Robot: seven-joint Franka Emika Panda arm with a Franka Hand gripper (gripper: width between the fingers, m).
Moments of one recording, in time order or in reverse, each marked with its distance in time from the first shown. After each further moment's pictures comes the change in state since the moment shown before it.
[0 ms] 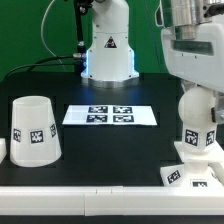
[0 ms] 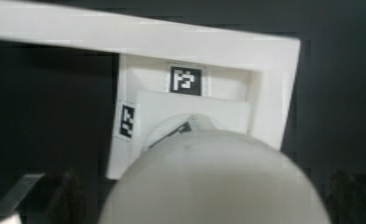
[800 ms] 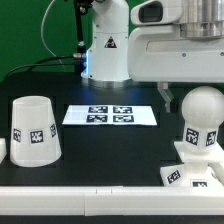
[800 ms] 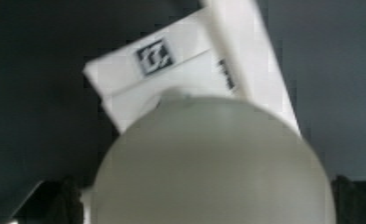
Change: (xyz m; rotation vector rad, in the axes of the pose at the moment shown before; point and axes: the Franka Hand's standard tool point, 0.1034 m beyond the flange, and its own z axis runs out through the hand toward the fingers) arm 0.004 -0.003 -0.003 -0.135 0.042 -1.001
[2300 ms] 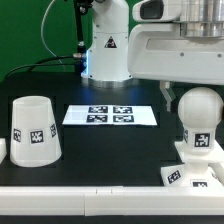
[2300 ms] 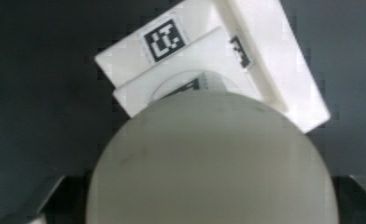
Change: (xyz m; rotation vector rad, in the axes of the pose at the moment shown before) arm -0.001 0.007 0.004 0.008 0.020 0.457
